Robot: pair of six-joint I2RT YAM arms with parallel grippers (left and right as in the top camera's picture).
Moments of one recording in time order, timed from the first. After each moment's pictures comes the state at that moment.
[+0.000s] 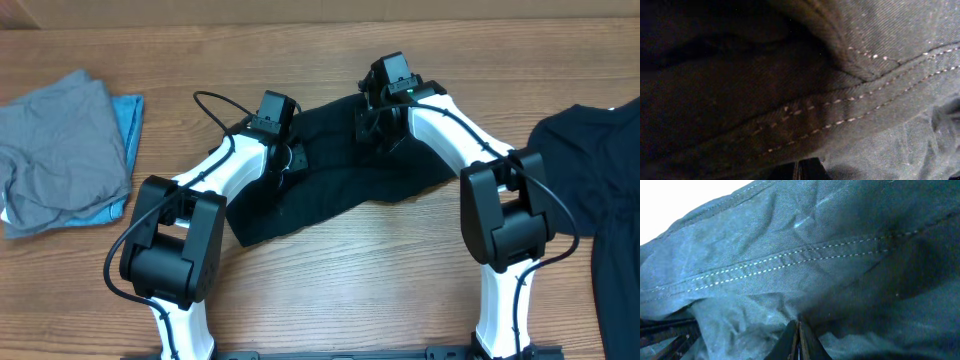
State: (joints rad) left arm -0.33 2.01 1.27 -0.48 0.13 -0.58; right arm 0.33 2.20 1.64 -0.65 -0.32 0.31
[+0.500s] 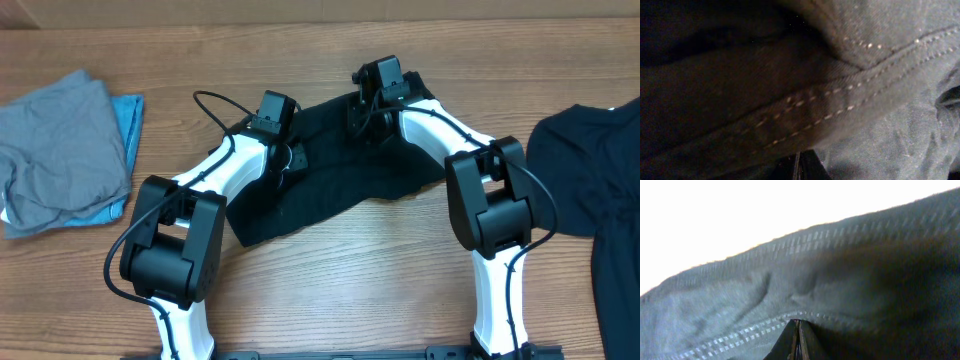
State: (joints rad) left arm -0.33 2.01 1.27 -0.48 0.13 -0.58; right arm 0.33 2.30 1.64 -0.36 -0.29 0.33
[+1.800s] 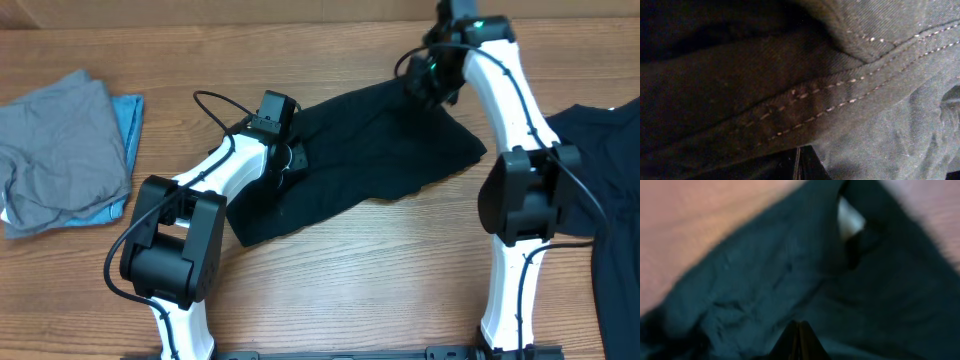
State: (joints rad) left arm -0.33 2.01 1.27 -0.48 0.13 -0.58; right arm 0.12 2.33 2.17 -1.20 -0.28 0.33
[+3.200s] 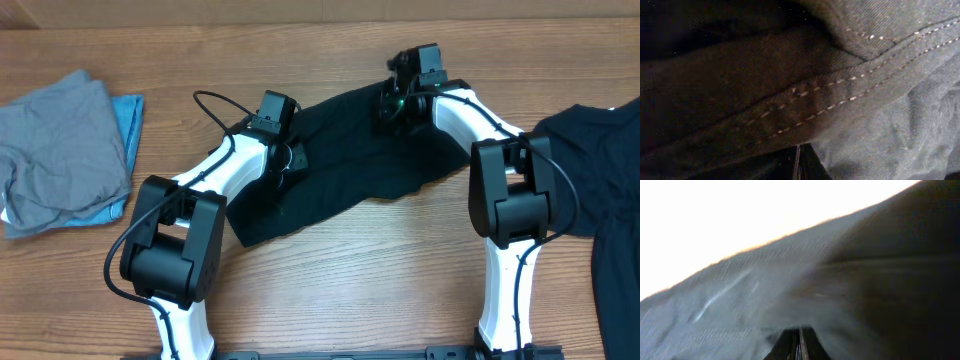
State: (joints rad) left arm -0.33 2.01 1.27 -0.48 0.12 -0.58; right arm 0.18 2.33 1.68 -0.37 -0.33 0.27
